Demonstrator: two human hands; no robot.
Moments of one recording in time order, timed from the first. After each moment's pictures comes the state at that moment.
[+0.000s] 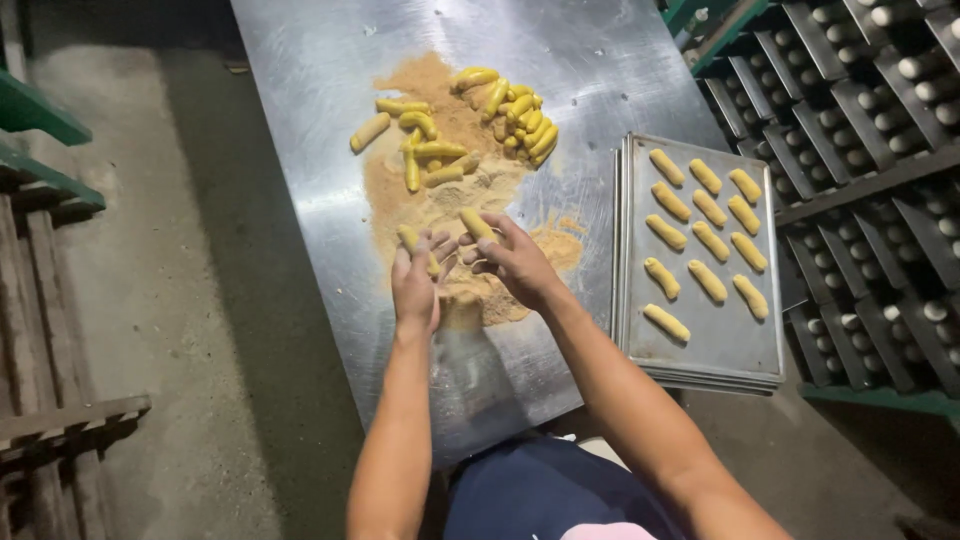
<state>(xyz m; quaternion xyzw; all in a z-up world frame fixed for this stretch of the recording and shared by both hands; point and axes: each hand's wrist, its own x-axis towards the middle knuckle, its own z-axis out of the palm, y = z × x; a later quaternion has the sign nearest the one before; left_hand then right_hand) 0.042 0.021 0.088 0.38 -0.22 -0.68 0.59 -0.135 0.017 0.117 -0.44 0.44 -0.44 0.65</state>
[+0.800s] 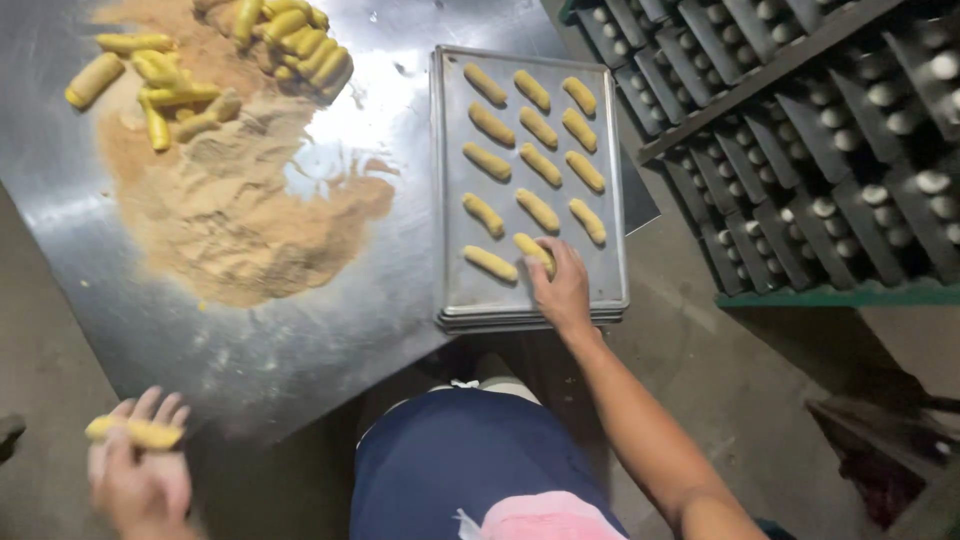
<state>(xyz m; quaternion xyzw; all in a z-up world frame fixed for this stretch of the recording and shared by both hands) 0.133 0.257 -0.004 0.51 -0.26 -0.53 0.62 -0.452 0.217 0.074 -0.56 0.71 -0.39 0.15</state>
